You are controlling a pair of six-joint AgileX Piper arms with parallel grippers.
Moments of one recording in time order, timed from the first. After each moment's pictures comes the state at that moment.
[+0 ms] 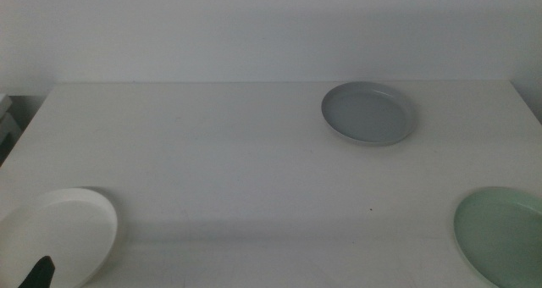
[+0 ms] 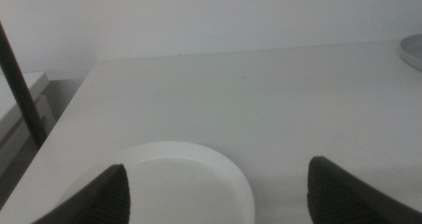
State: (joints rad) left arm -0.06 -0.01 0.03 -0.05 0.21 0.08; right arm 0.00 -0.01 0.03 0.09 0.13 -0.05
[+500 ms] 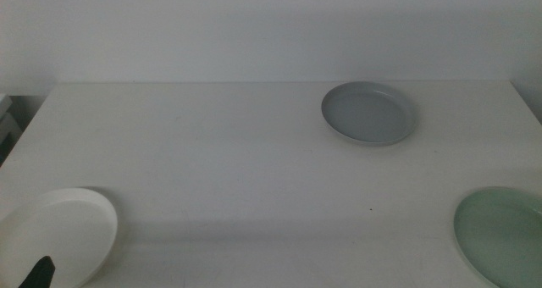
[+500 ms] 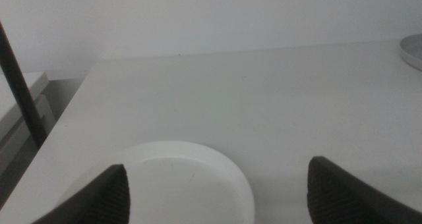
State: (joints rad) left arm -0.06 -0.01 0.03 -0.05 0.21 0.08; right arm 0.00 0.25 -0.35 0.05 0.55 -0.05
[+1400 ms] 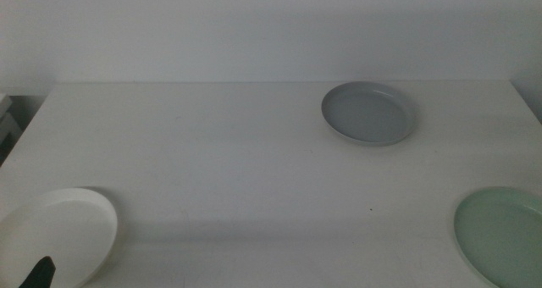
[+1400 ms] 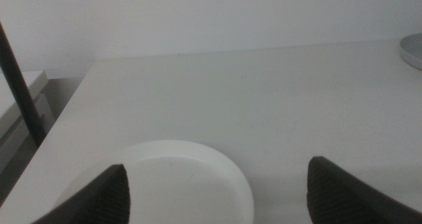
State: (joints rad) left arm -0.06 -0.01 0.03 -0.05 0.21 0.07; right arm -0.08 0.94 -0.80 0.04 0.92 0.02
